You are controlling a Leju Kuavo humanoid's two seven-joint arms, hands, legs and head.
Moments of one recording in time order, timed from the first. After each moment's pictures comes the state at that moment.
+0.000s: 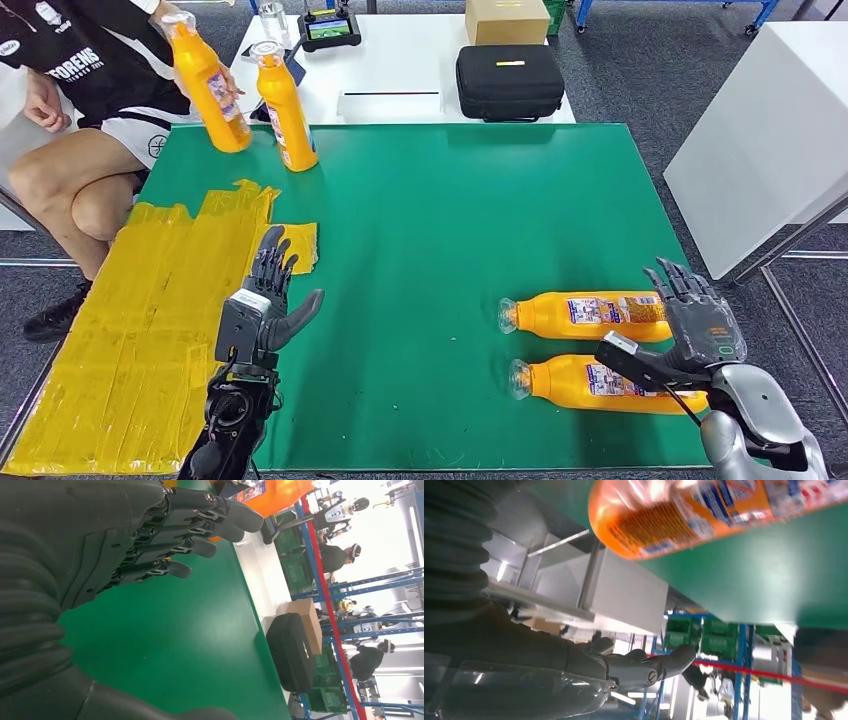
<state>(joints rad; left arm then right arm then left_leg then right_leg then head) -0.12 -0.14 -0.15 -1.30 -0.26 0.18 -0.43 -0.02 -0.32 -0.08 -1.42 1.20 -0.16 -0.21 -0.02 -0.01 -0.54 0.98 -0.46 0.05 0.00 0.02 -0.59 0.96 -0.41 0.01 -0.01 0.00</state>
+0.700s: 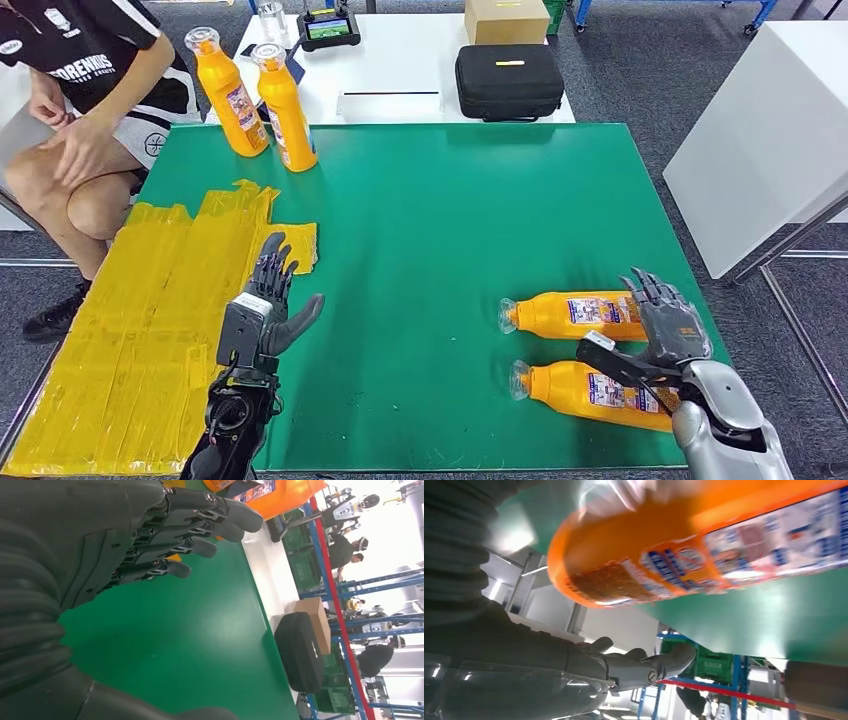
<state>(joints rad) -0.11 -0.14 -0.14 -1.28 -0.26 0.19 -0.43 -0.12 -0.26 -0.04 -1.19 1.23 -0.23 -0.25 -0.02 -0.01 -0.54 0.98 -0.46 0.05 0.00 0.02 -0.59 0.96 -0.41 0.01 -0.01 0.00</state>
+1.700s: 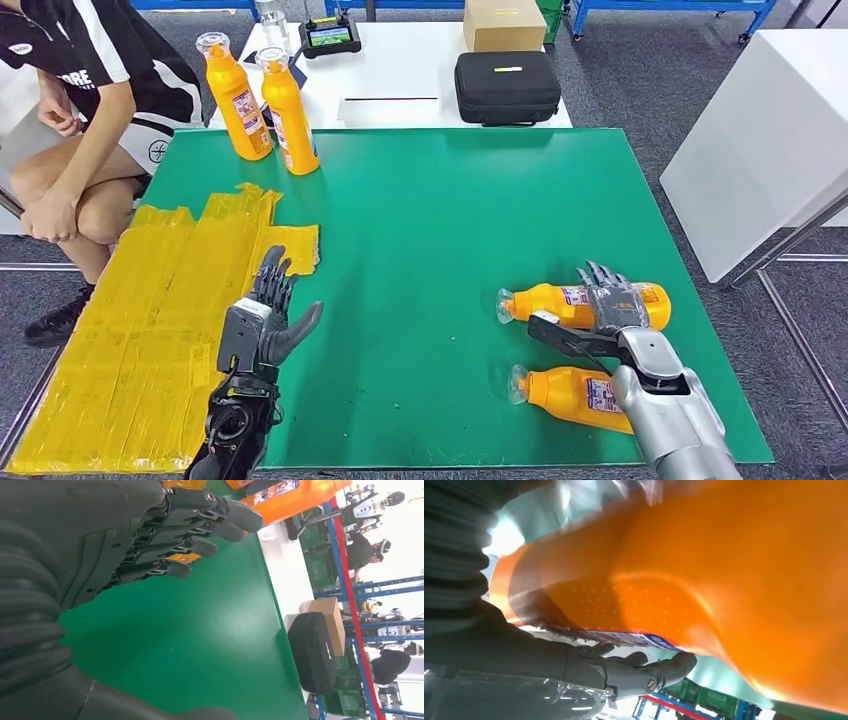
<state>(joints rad) -0.08 -0.13 -0.15 -1.28 -0.22 0.20 -0.38 -0.36 -0.18 0.14 -0.82 1.40 -0.17 -0.02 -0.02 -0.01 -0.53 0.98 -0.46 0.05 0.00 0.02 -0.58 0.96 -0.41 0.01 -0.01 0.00</state>
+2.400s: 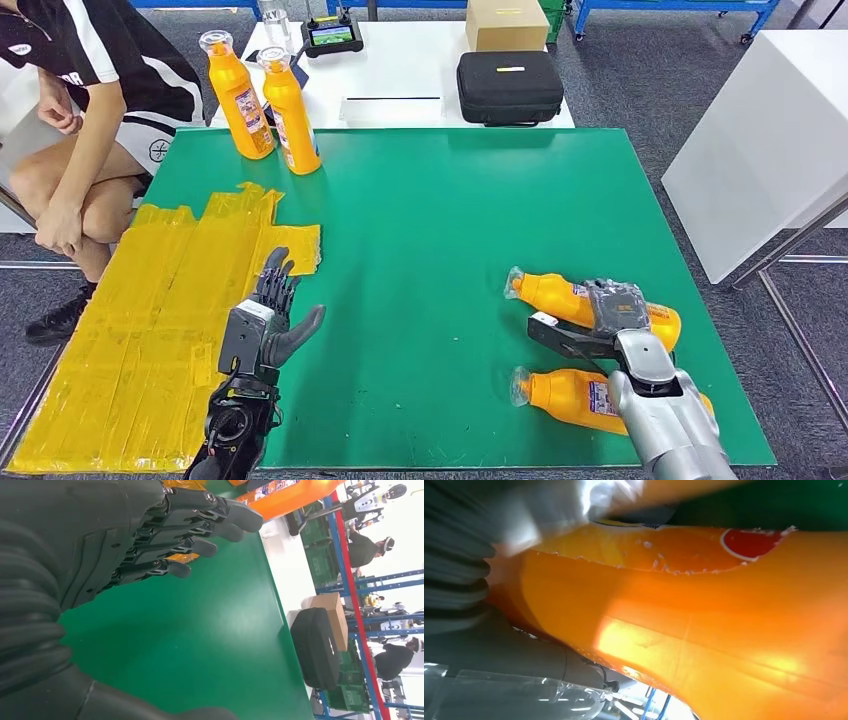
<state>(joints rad) -0.07 -0.13 -0.15 -1.29 -0.24 0.17 -0.38 -0.35 -0.17 0.15 -0.79 1.47 -0.28 0.02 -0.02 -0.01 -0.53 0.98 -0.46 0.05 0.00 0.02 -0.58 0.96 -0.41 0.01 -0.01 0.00</state>
